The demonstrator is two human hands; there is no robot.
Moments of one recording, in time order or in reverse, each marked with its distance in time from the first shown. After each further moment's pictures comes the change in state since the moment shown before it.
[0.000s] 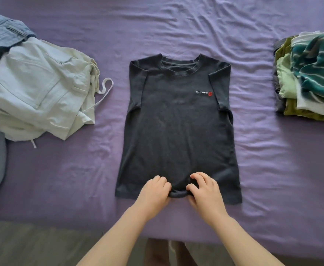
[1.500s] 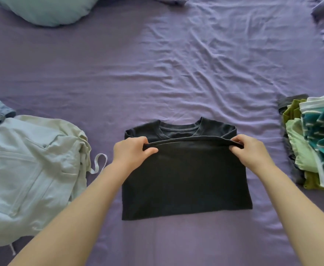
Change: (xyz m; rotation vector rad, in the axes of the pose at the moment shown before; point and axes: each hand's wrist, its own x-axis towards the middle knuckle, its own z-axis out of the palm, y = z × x) left_hand 0.223 -0.232 -0.193 -0.191 0.265 -0.403; right_hand 0.292 0.135 -0.179 0.367 0.062 0.585
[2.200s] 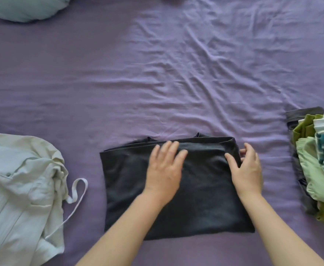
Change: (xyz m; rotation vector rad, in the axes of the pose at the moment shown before) left_hand 0.031 0.093 0.072 0.022 0.383 0.381; right_hand 0.045 0.029 0.053 0.137 0.356 0.141
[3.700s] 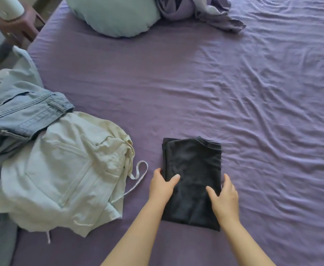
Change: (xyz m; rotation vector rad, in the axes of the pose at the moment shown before) left_hand -0.108 -0.089 -0.070 -0.973 -0.225 -1.260; right_hand -0.159 -0.104 0.061 0.005 -0.363 -0.022
